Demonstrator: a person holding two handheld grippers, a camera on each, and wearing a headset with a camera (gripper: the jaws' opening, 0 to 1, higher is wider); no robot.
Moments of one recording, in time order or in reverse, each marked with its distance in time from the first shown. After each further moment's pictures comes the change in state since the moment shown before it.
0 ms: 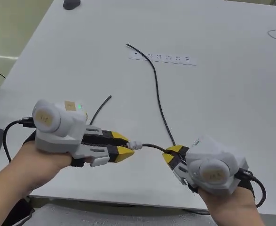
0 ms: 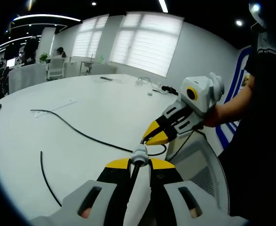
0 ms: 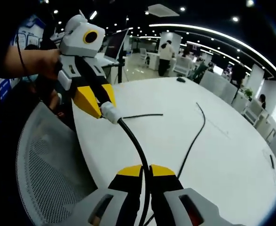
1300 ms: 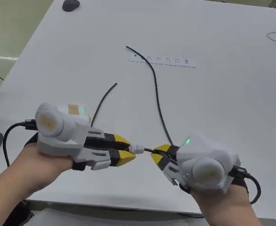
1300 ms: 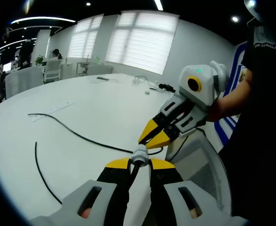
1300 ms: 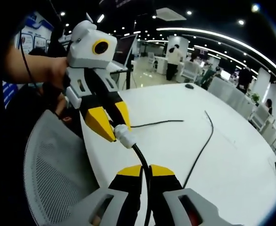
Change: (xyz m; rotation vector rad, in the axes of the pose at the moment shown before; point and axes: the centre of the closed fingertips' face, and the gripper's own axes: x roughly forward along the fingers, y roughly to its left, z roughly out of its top) left arm 0.007 0.002 0.002 0.038 0.014 -0.022; right arm 0.008 0.012 0.021 -0.010 -0.029 0.066
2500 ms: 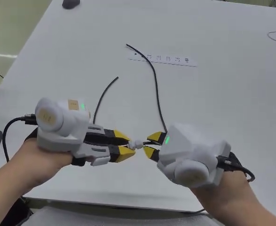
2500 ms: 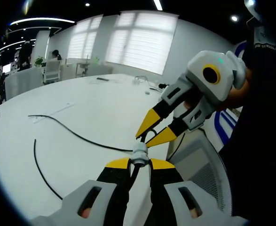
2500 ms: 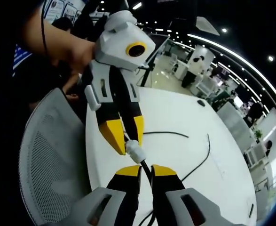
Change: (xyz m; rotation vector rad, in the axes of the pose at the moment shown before) left arm -0.002 0.001 0.002 0.012 0.004 -0.002; right arm -0.002 0.013 0.036 -0.344 0.041 0.031
